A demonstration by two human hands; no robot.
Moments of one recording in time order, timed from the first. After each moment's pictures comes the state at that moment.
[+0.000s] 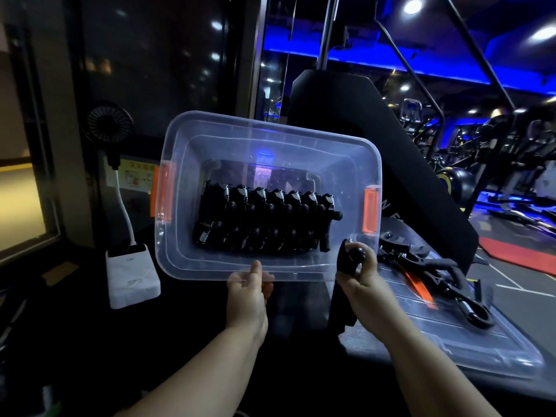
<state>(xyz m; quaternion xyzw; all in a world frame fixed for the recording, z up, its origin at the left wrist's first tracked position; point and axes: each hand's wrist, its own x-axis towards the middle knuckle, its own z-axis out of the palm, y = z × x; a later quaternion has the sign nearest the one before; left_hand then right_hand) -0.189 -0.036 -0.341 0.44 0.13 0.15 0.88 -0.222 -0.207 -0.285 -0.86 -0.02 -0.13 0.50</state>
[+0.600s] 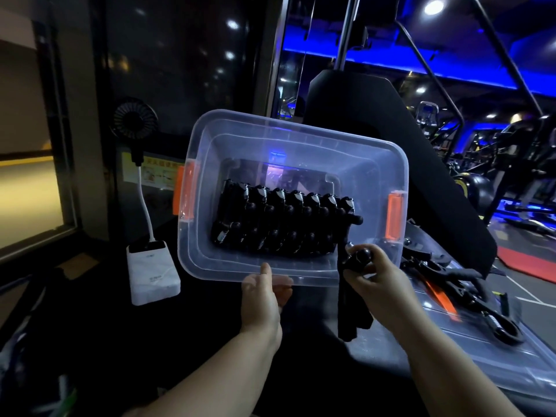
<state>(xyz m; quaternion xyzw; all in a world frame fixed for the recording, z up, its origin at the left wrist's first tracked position) -0.194 -0.026 -0.339 0.42 0.12 0.11 0.89 -0.215 -0.194 -0.270 -0.89 -0.04 -0.19 0.41</state>
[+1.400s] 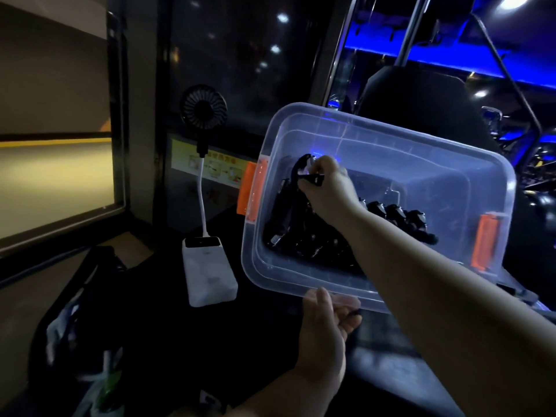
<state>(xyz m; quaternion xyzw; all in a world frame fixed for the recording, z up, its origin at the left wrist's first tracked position) -0.192 -0.022 -0.356 0.38 0.04 0.08 0.92 -0.083 -0.002 -0.196 -0.88 -0.19 -0.24 0.36</state>
